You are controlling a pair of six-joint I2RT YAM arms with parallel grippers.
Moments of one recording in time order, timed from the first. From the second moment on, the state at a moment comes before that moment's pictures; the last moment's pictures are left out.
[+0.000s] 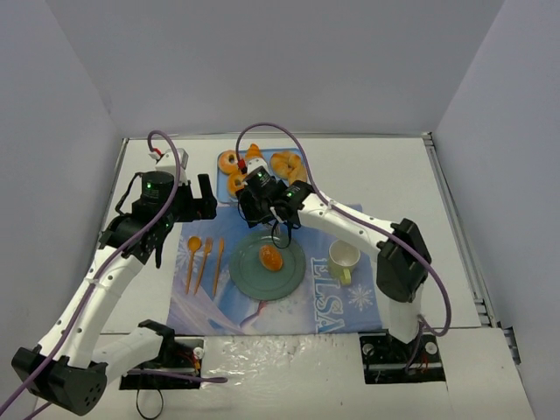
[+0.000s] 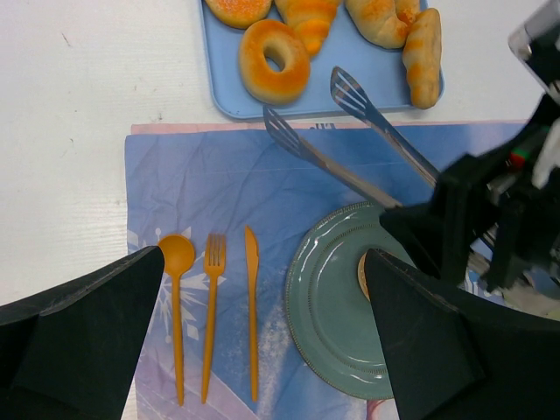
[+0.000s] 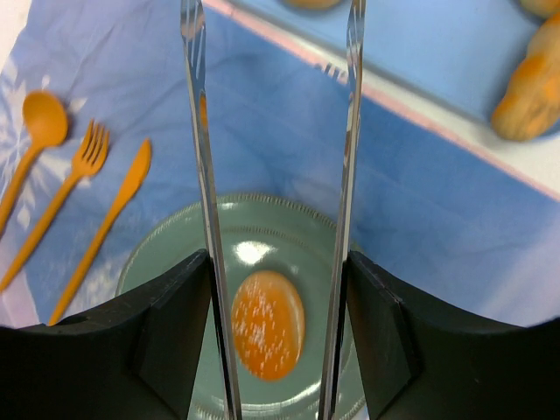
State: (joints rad) left arm -0.34 1.02 1.12 -0.64 -0.08 -0.31; right arm 0.89 1.86 1.60 -0.57 0.21 0.31
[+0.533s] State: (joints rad) left arm -0.34 1.02 1.12 -0.64 -0.08 -0.31; right arm 0.79 2.10 1.87 -0.58 0.24 0.31
